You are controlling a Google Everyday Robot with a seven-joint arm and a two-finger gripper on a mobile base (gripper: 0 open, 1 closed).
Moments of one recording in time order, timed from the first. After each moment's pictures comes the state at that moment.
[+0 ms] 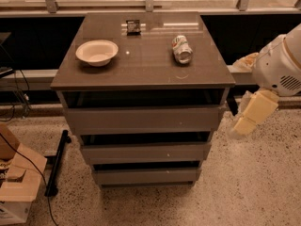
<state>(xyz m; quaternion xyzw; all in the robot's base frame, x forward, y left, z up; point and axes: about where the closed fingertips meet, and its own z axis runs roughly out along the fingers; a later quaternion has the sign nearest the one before) 0.456 -0.192 0.926 -0.58 0.78 0.06 0.24</state>
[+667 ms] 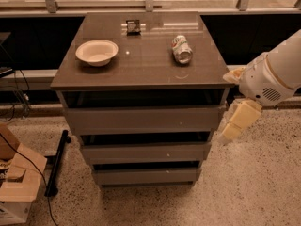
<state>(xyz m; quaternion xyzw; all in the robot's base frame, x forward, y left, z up) 0.471 -0.182 0.884 -0.57 0.78 0.10 0.24</state>
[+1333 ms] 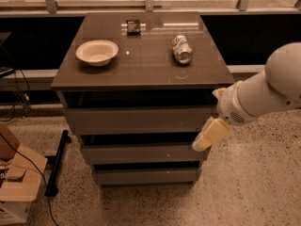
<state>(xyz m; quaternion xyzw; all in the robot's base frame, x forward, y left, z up) 0.505 -0.162 0.803 -0.51 0.81 0.08 0.27</state>
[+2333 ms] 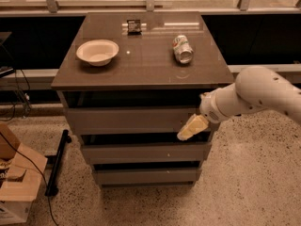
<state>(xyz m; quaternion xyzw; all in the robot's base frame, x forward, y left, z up) 0.590 -0.153 0.722 -0.47 0.82 0.11 0.31</state>
